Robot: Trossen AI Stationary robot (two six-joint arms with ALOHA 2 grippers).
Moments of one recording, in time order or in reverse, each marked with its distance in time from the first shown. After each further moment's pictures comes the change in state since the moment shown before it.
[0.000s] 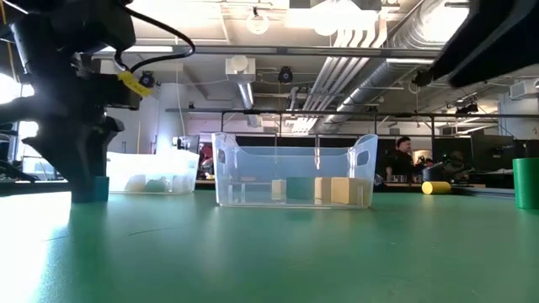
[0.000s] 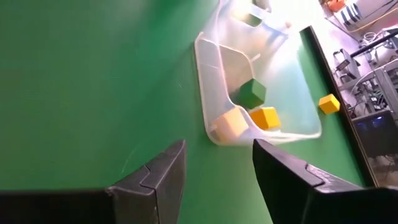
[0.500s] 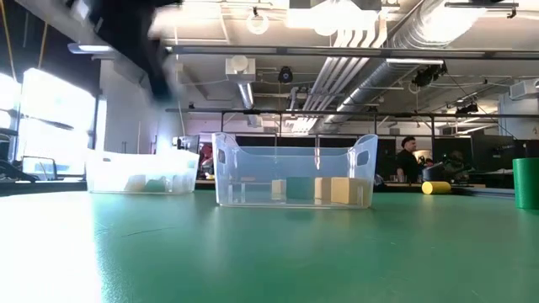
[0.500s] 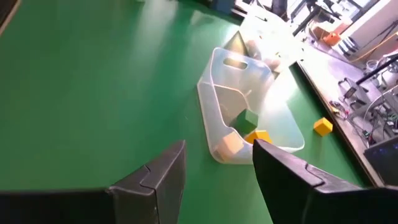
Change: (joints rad) left arm -0.036 0.000 0.358 -0.032 -0.032 0.120; right arm 0.182 -0.123 0.001 -0.098 0.145 0.182
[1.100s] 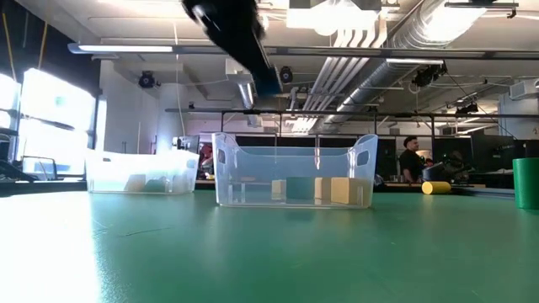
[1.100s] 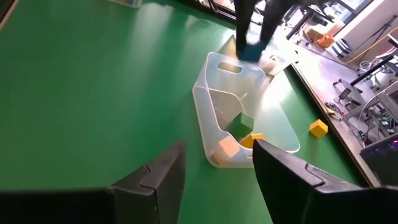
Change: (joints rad) left arm 0.135 0.451 0.501 -0.067 0.031 0.342; right arm 0.000 0.000 0.000 0.000 0.026 0.011
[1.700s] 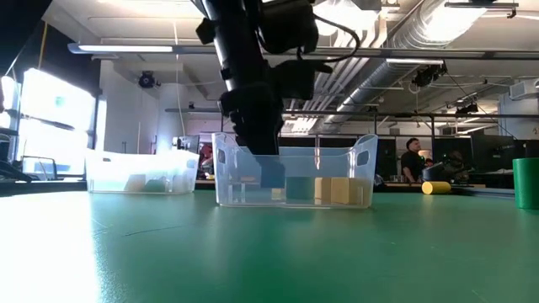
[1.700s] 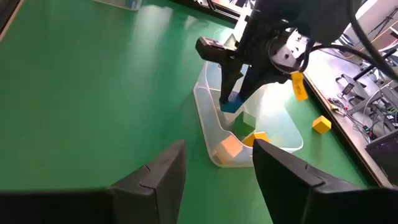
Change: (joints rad) left arm 0.127 0.312 0.086 -0.038 0.140 -0.016; right arm 0.000 0.001 0.000 0.000 -0.001 0.037
